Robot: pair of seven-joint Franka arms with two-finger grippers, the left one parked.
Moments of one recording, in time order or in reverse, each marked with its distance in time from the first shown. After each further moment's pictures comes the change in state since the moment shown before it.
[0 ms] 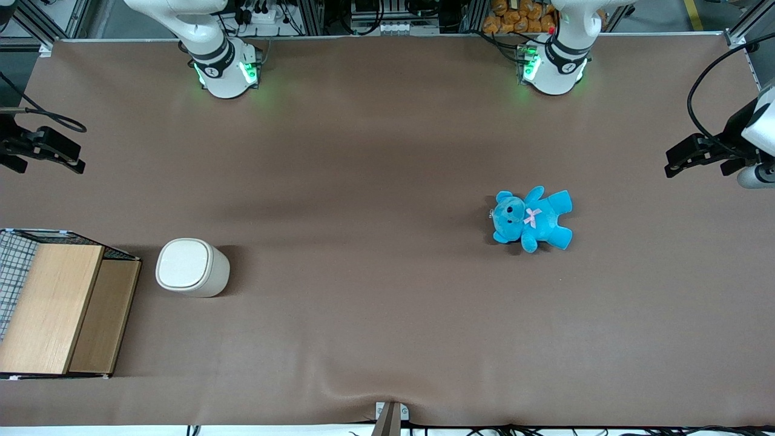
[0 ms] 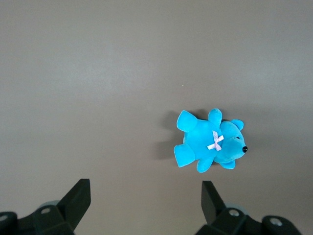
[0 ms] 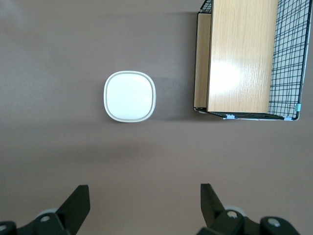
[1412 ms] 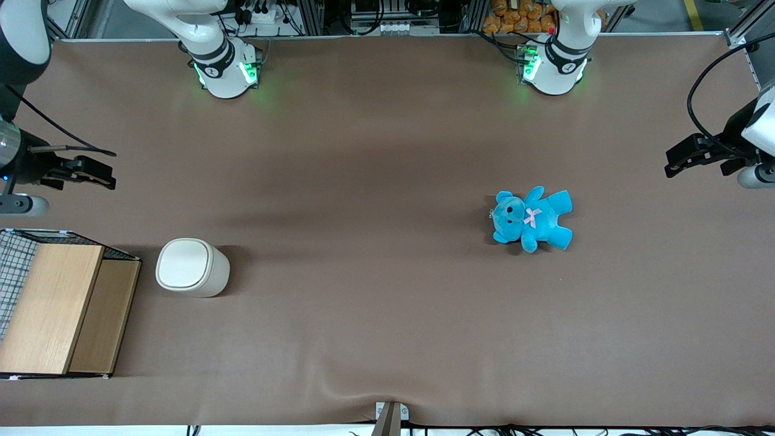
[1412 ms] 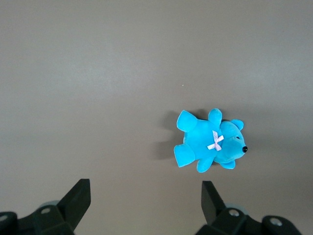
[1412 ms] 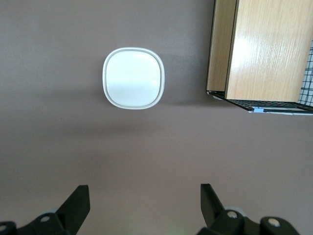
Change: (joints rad) arm 0.005 0.113 0.007 -0.002 0.016 -0.031 0.000
